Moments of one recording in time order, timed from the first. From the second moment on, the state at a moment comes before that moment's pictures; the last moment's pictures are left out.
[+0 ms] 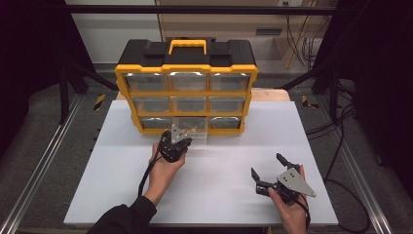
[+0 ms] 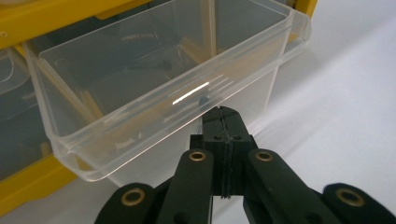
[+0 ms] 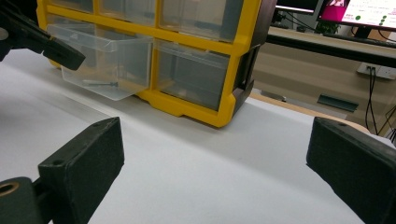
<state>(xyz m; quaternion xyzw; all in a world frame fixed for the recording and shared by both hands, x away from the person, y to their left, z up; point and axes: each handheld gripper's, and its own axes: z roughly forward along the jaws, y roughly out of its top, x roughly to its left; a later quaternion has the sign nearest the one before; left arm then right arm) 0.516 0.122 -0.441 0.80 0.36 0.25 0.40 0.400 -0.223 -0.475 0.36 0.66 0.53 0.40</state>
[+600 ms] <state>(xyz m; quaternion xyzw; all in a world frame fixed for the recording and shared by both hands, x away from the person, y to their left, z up) 0.522 0.119 -0.440 0.80 0.36 0.25 0.40 0.399 -0.223 -0.475 0.36 0.65 0.53 0.40</state>
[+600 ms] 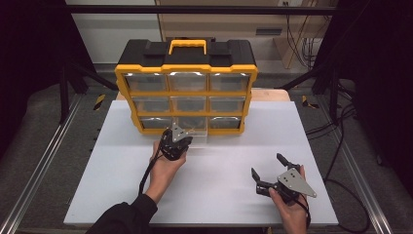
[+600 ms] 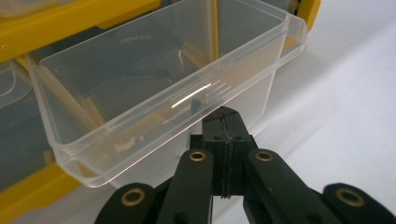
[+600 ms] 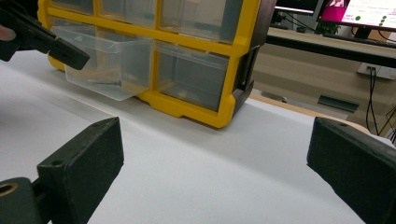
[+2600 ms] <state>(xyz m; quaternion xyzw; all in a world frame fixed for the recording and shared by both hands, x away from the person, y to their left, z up) 0.550 0.111 -0.439 0.81 0.37 0.25 0.39 0.397 -0.223 -0.473 0.36 0.65 0.54 0.40</state>
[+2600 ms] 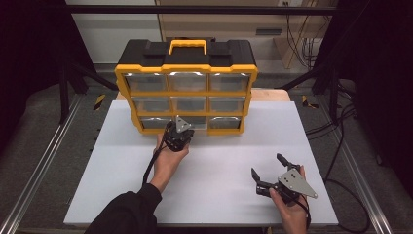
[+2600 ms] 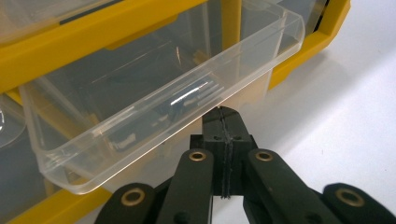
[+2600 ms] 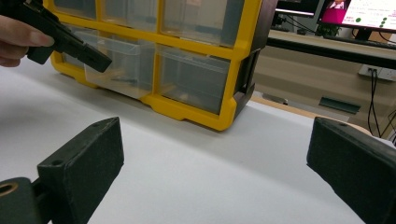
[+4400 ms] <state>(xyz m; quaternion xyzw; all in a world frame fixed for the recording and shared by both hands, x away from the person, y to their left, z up) 0.557 0.110 -0.440 0.81 0.36 0.26 0.38 0.397 -0.224 -0.473 0.36 0.65 0.54 0.40</state>
